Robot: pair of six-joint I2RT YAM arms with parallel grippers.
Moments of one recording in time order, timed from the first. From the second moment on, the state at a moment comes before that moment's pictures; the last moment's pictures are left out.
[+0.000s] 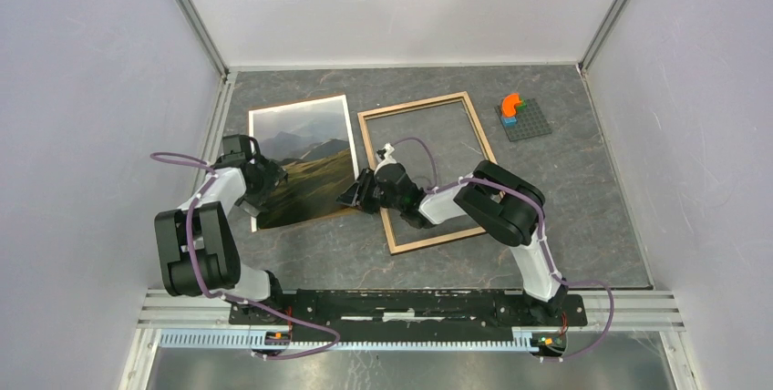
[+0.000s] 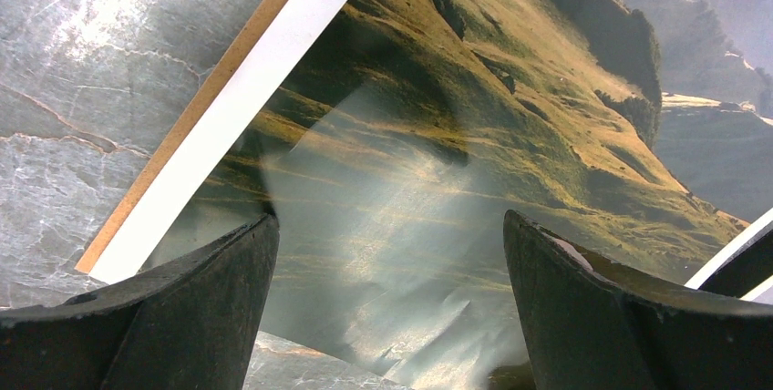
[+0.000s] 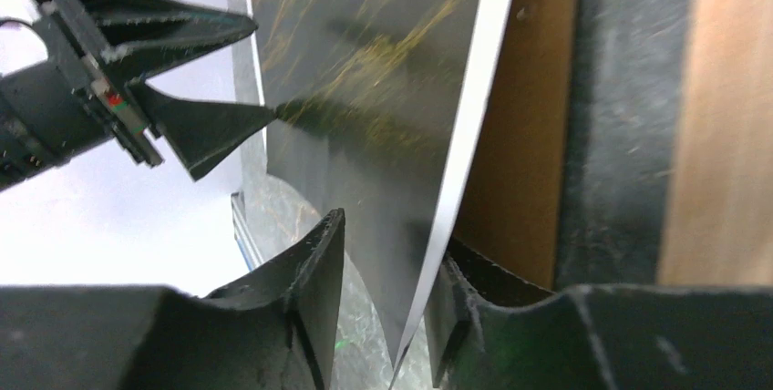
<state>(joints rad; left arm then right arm) 0.20 1.46 0.77 -0.47 -0.03 -0.78 0.93 2.10 1.01 0.66 -0.12 1.16</state>
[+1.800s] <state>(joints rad) -0.13 0.83 0.75 -0.46 -0.12 -0.46 1.22 1.80 1.27 -0.85 0.67 0.13</state>
